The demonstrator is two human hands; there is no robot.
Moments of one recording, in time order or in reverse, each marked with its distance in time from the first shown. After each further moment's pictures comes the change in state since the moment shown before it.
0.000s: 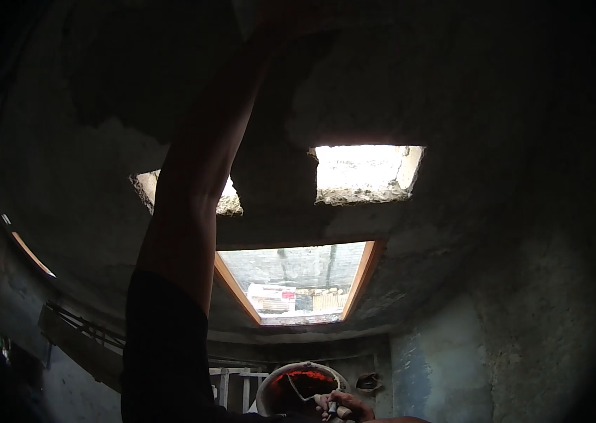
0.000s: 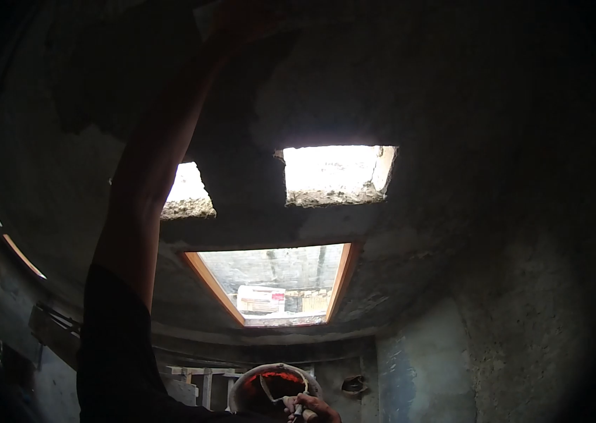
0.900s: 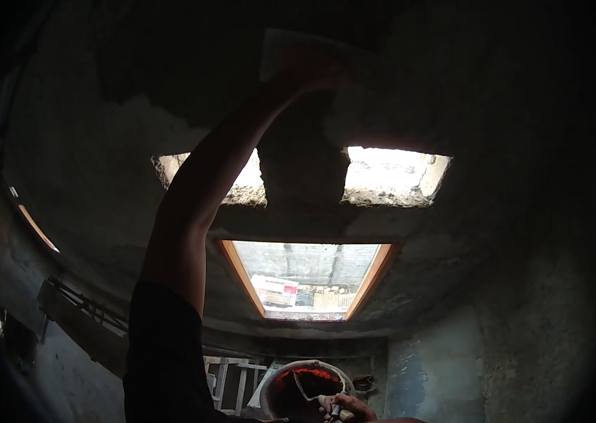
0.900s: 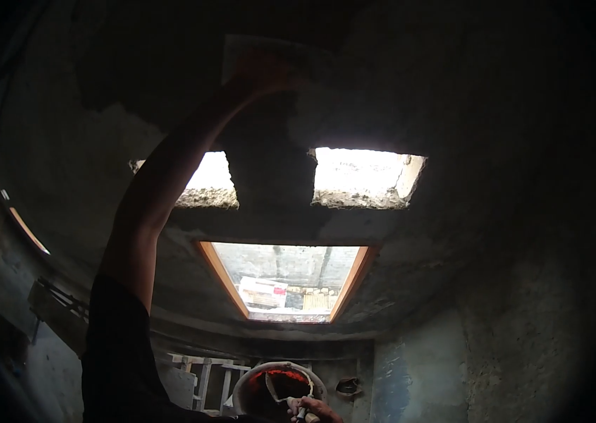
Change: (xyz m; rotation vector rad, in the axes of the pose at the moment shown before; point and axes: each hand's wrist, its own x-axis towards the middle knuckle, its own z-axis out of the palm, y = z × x) left_hand -0.060 -0.065 0.115 0.158 0.136 0.432; right_hand 0.008 0.001 0.017 -0.041 -0.014 0.113
